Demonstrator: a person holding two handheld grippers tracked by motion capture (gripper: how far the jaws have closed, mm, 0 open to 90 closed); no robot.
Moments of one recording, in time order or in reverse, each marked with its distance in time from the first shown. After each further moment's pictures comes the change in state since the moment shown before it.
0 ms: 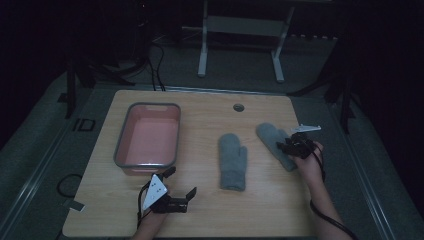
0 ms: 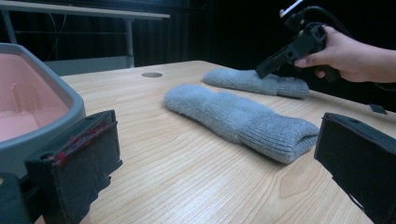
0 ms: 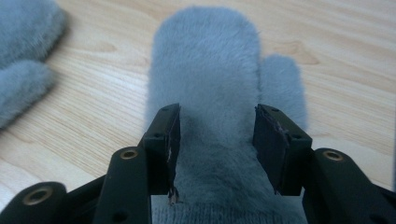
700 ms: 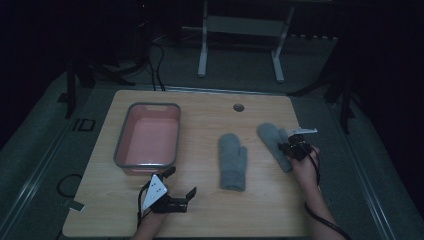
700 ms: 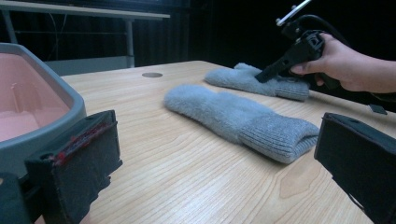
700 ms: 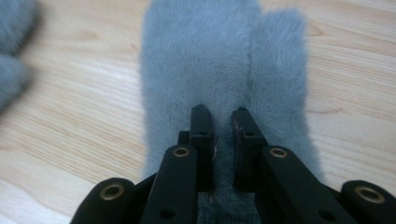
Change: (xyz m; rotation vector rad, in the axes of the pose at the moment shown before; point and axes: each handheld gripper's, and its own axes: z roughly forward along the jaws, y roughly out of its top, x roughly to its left) left arm 0.000 0.000 0.000 -0.001 0.001 -0.002; right arm 0.010 -0.008 0.006 0.017 -0.057 0.099
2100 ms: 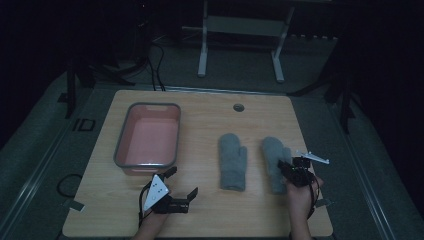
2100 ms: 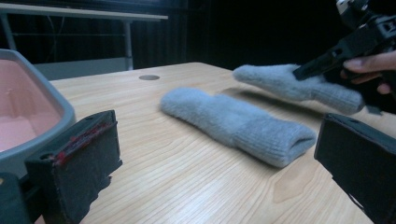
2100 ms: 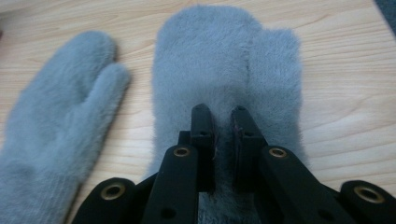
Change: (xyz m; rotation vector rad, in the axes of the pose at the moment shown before) left arm -0.006 0.006 0.002 -0.001 -0.017 0.012; right arm 0.077 -0.048 -0.077 -0.114 -0.069 0.353
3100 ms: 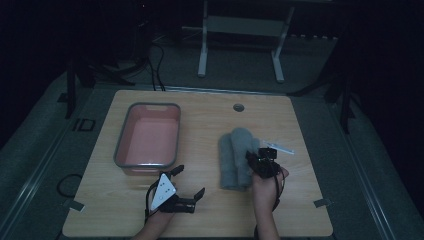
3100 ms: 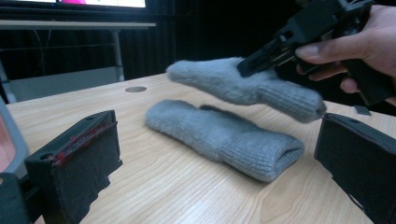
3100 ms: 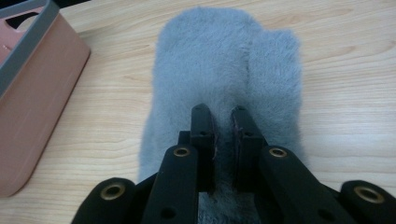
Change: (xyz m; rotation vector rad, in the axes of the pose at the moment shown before) left arm -0.010 0.010 0.013 -0.015 -0.032 0.047; right arm 0.107 0.012 0.013 -0.024 0.077 0.016
